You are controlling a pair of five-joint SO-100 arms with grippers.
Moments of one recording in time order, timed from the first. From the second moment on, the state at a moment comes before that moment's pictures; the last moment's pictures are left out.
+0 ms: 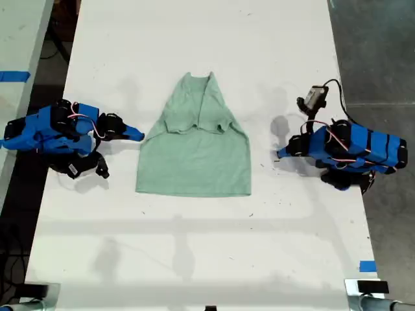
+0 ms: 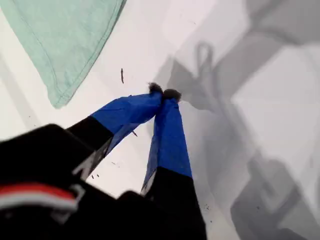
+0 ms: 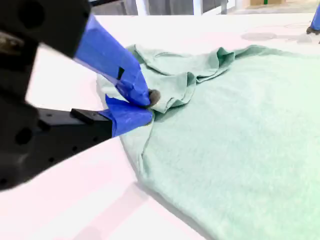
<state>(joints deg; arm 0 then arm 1) -15.6 206.2 181.3 61.5 6.9 16.2 200.7 173.2 81.8 -20.6</state>
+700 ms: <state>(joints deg) -15.6 206.2 181.3 61.5 6.9 15.8 200.7 173.3 81.8 -19.2</state>
